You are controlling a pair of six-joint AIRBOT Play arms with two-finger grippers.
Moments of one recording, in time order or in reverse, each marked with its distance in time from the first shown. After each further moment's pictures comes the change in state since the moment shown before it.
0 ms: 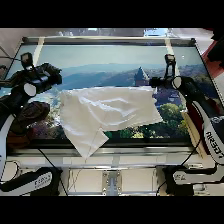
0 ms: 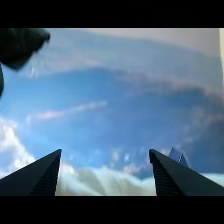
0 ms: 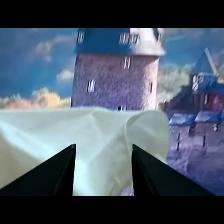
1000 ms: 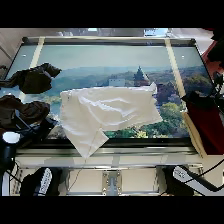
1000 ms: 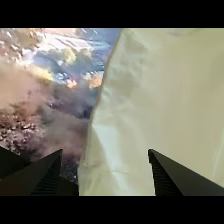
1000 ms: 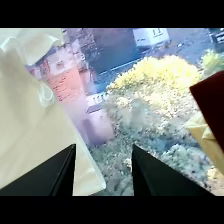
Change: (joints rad) left arm 0.353 0.616 -0.738 -0.270 -0.521 -0.111; right arm -0.532 0.337 -0.296 0.351 0.462 -0.234
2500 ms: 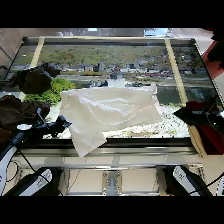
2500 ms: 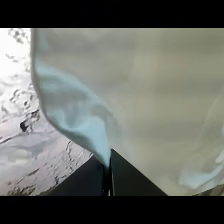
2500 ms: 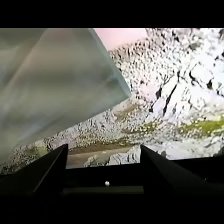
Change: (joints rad) left arm -0.085 -0.447 0.039 -0.476 0.043 0.458; right arm -0.047 0.178 -0.283 0.051 0.171 0.028
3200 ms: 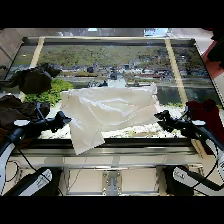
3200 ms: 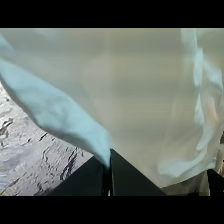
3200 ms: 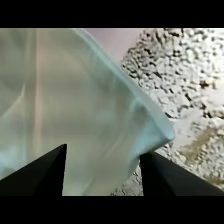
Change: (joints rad) left arm -0.005 -0.003 0.059 -0.014 -0.079 0.032; right arm 0.212 -0.247 -0.256 0.541 -0.492 -0.046
